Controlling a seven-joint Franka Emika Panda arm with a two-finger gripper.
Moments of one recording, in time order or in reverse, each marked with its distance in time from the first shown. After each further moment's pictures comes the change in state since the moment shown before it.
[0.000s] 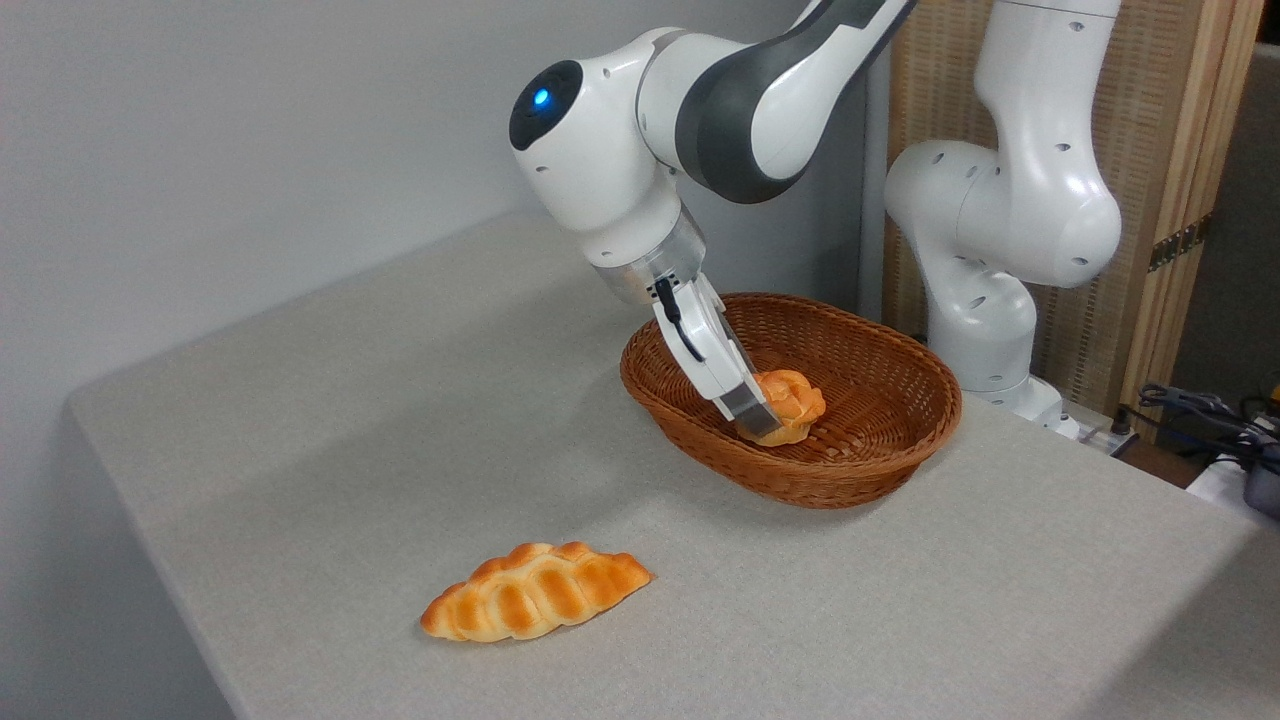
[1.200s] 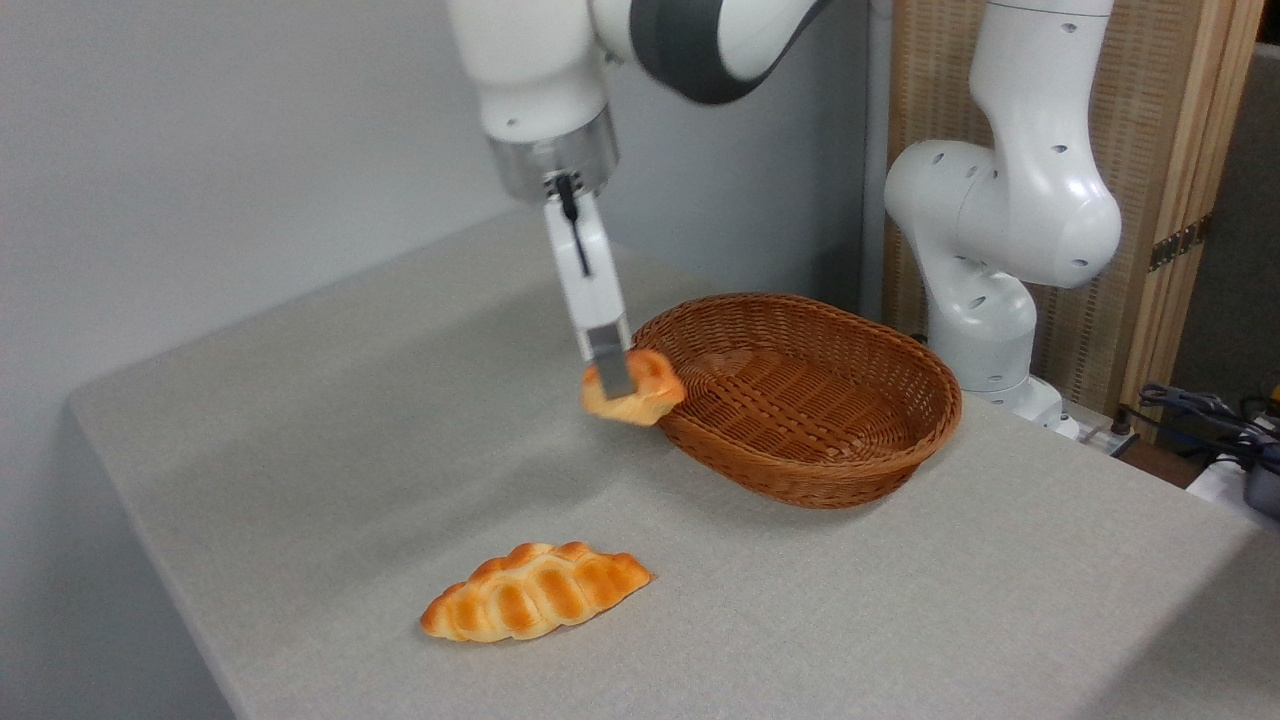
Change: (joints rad) arm 0.001 0.086 0.020 0.295 -0.104 0.112 0.020
